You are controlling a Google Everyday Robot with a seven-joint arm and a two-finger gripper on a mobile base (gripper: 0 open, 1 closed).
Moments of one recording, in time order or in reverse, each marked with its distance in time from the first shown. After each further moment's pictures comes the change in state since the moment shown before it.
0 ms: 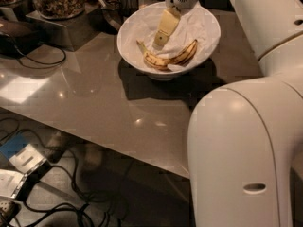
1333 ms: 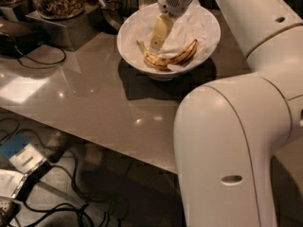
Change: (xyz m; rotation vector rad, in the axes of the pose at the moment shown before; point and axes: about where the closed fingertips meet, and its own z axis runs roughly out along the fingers) arm -0.005 -0.005 0.020 -0.001 0.048 -0.016
